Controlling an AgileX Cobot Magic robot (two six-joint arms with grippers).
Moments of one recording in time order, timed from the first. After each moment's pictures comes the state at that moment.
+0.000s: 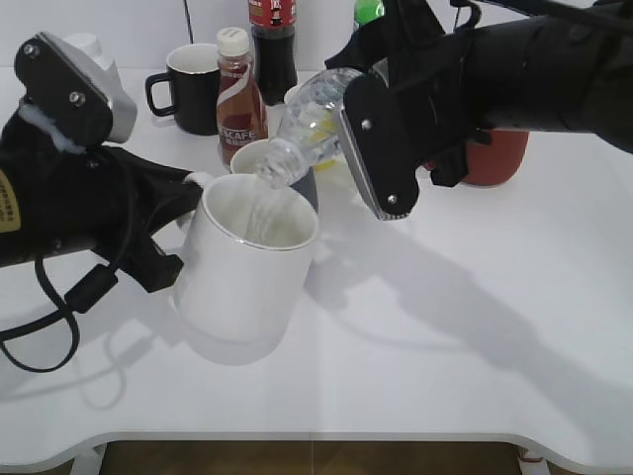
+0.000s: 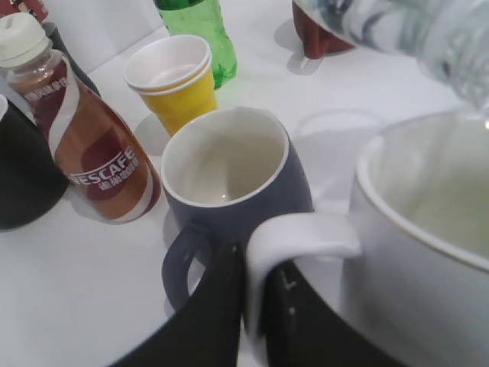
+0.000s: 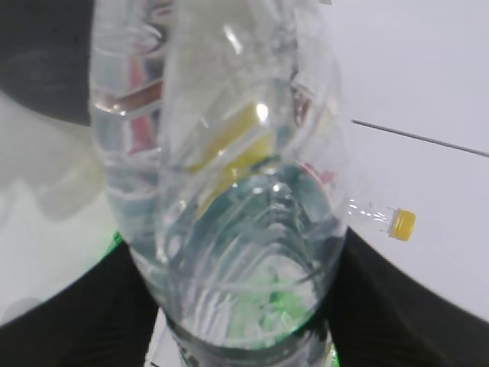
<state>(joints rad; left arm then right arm) -0.61 1.32 -0.56 0.32 -0.23 -0.03 0.67 1.53 -0.95 -0.57 -0.07 -1.08</state>
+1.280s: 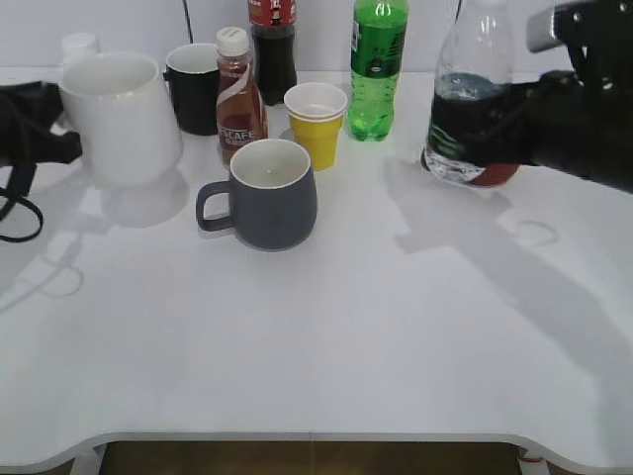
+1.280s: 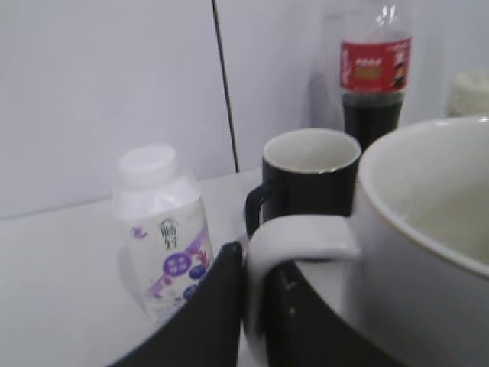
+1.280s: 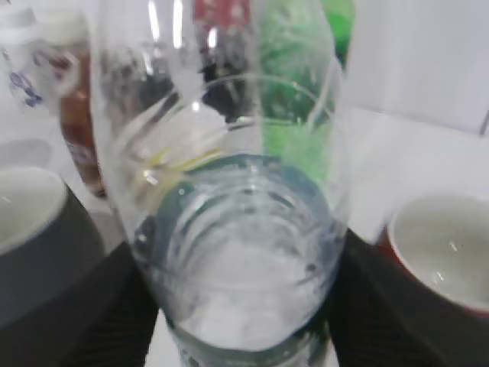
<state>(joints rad) -0.13 1.62 -0.56 0.17 -0.87 -0.03 0.27 1.57 -0.66 -0.54 -0.63 0.45</state>
